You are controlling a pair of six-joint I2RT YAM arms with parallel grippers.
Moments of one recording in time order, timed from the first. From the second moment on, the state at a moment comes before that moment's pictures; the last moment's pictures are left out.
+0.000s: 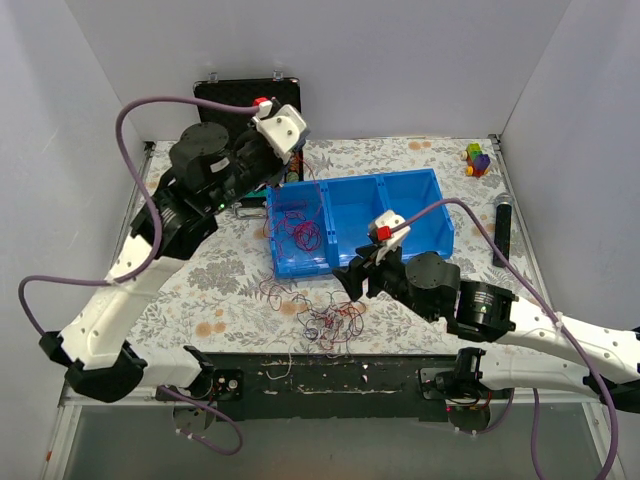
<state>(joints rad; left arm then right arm) -0.73 1.25 1.74 -0.51 0.06 0.41 1.28 0.88 0.93 -0.27 0.43 0.21</state>
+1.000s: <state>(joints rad) -0.61 1.35 1.86 -0.05 0.15 0.51 1.28 0.74 0.83 -0.32 0.52 0.31</state>
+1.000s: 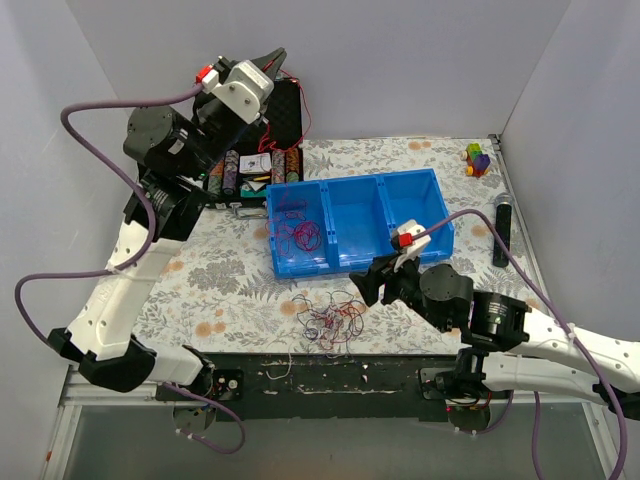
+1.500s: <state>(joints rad) -0.61 1.45 1.84 0.03 0.17 0.57 1.28 0.73 0.77 -0.28 0.51 0.32</state>
